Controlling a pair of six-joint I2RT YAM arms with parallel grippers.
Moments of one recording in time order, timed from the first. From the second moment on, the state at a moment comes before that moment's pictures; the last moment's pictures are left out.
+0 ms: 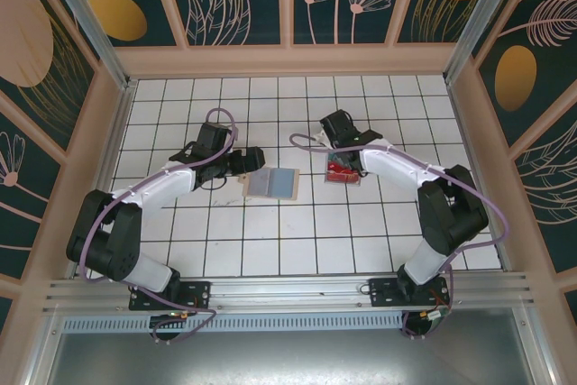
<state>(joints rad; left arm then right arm) -0.41 1.50 0.87 -0.22 0.22 -0.57 0.56 1.65 1.14 -0.54 0.51 -0.57</state>
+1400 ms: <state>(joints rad) -0.41 1.67 0.84 -0.22 0.33 -0.57 0.74 1.86 1.09 -0.34 -0.07 0.63</state>
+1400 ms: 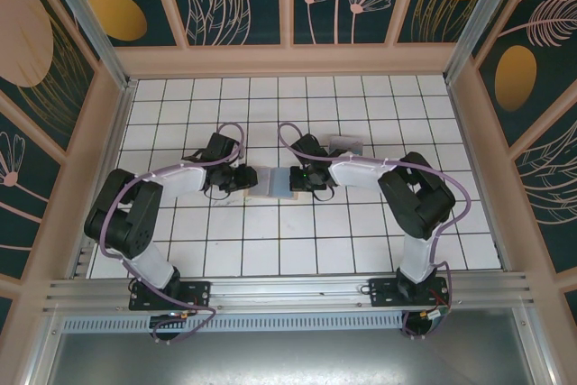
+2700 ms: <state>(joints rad) -0.50 1.70 0.94 -0.21 0.40 -0.55 0.74 1.87 1.10 -0.34 -0.06 0.66</state>
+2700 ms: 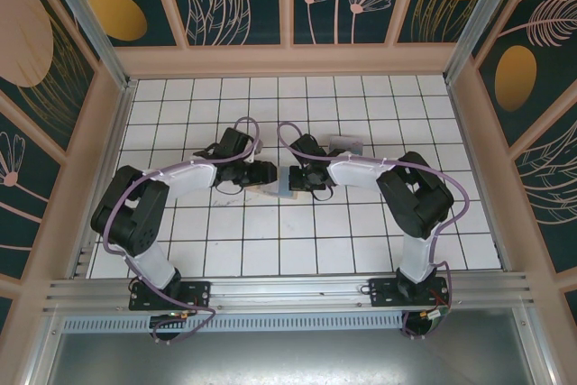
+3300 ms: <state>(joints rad) -0.54 1.70 0.95 -0.25 0.32 -0.57 0.71 1.80 1.06 -0.35 -0.02 0.70</state>
